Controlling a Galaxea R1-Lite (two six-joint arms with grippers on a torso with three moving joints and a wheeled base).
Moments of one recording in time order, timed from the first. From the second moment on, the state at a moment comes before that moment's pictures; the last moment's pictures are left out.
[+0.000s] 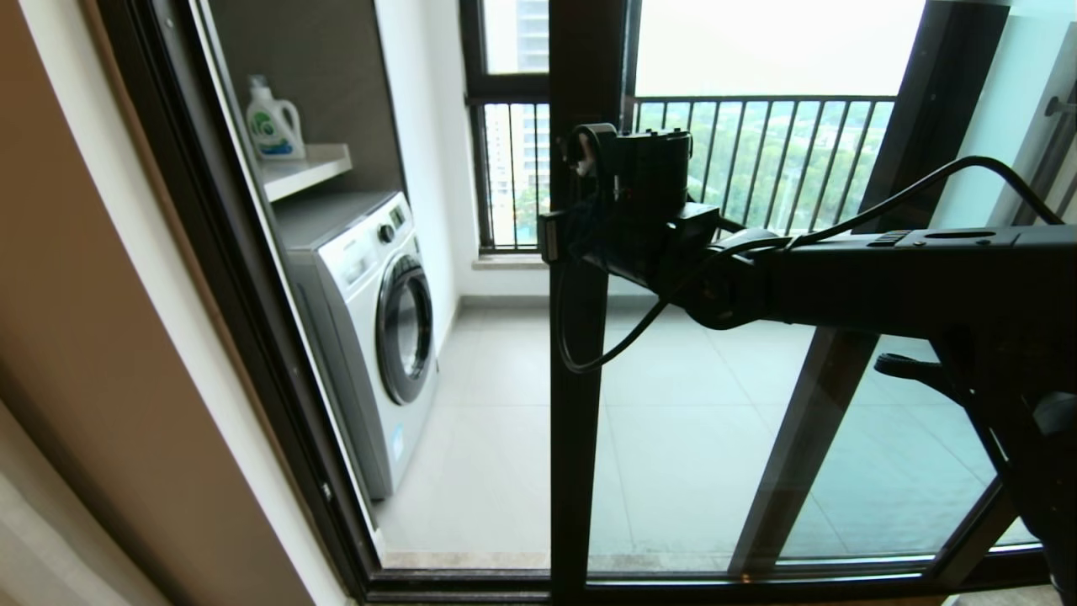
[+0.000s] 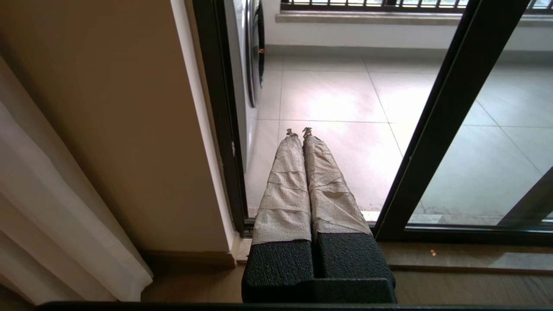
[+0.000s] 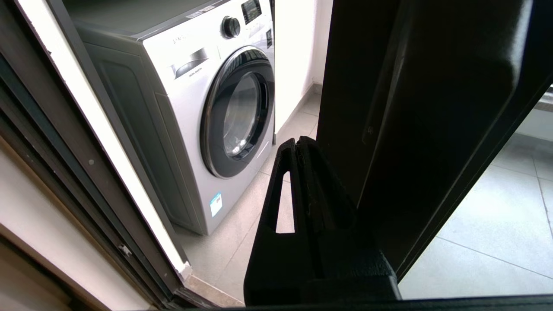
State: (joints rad) left arm 0.00 0.00 -0.03 0.09 0.00 0.00; right arm 0.58 2.25 -1.95 -0.26 -0.15 -0.01
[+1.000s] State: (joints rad) left arm 0.00 0.00 -0.03 0.09 0.00 0.00; right arm 0.51 2.19 -1.87 -0.28 -0.19 -0.01
